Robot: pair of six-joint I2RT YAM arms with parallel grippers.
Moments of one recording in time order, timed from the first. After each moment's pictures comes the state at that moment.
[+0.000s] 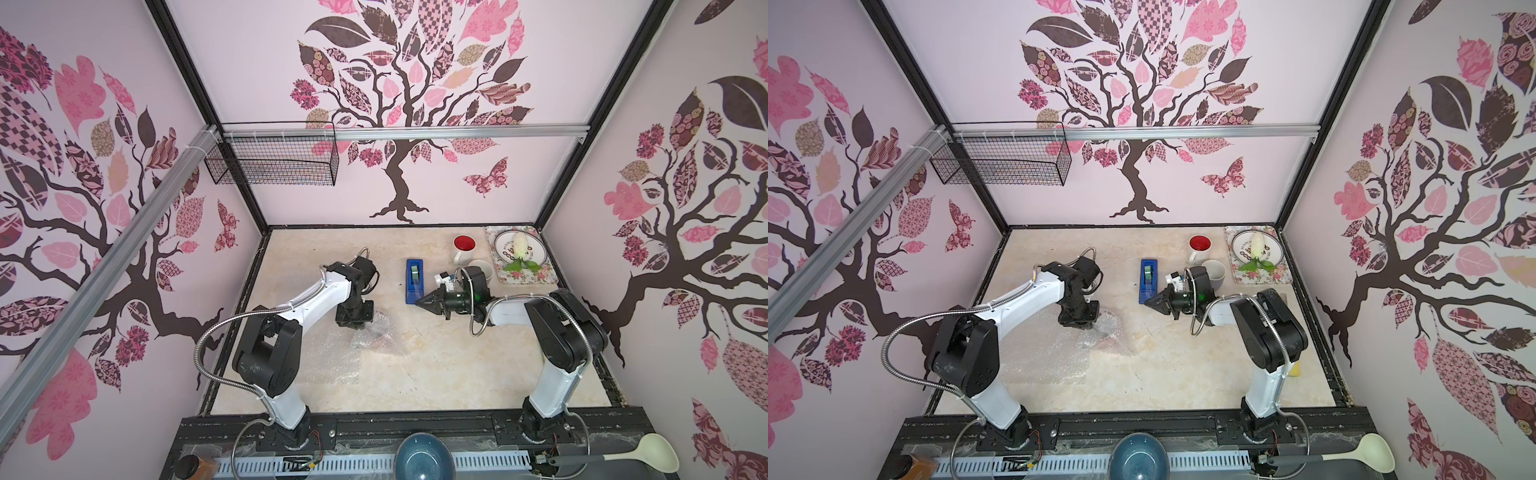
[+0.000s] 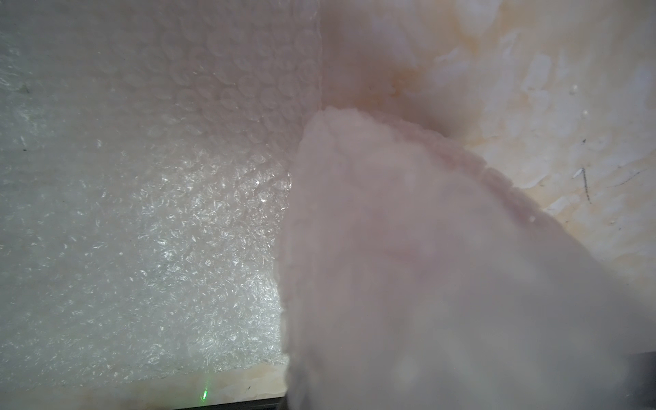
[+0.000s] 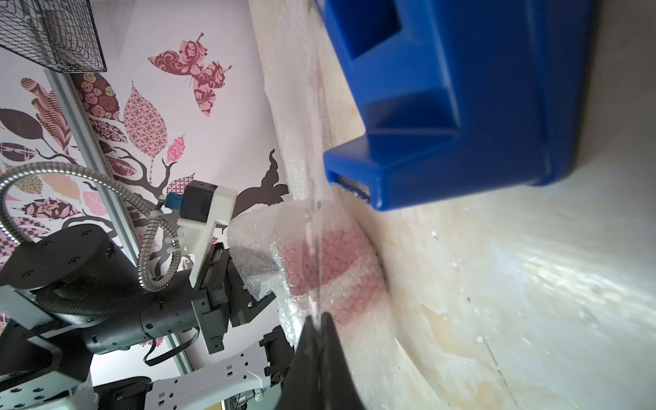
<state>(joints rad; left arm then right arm) -0.48 1.71 1.28 -1.11 0.09 -0.42 0.38 1.82 0.79 0.49 -0.92 1.19</state>
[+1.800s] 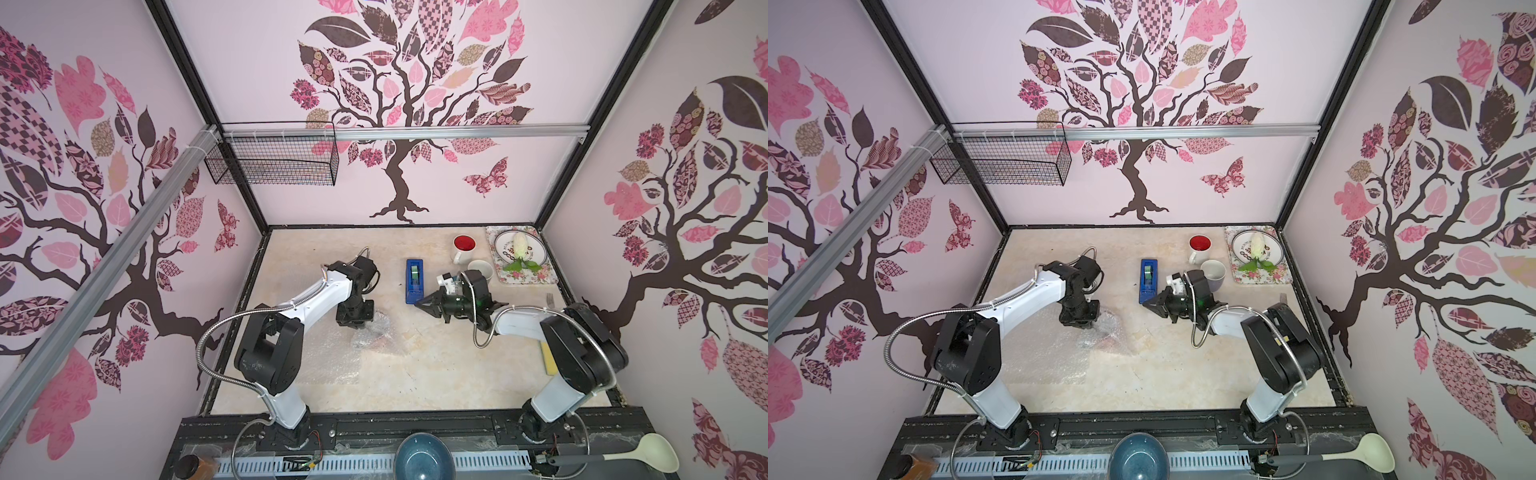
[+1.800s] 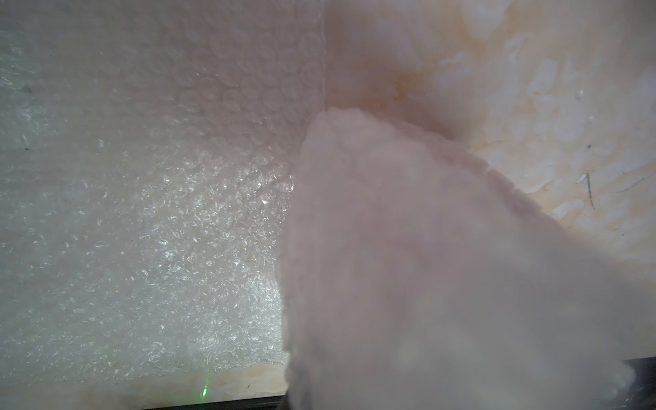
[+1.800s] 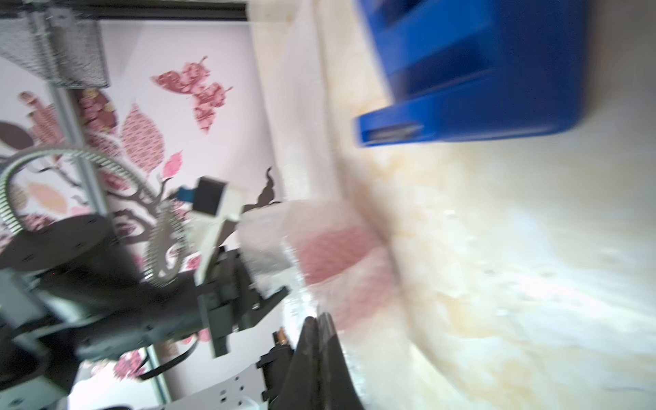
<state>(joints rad) -0.48 1.73 1.29 -1.12 0.08 -0.43 0.50 1.62 0.73 0.49 -0.76 1.30</state>
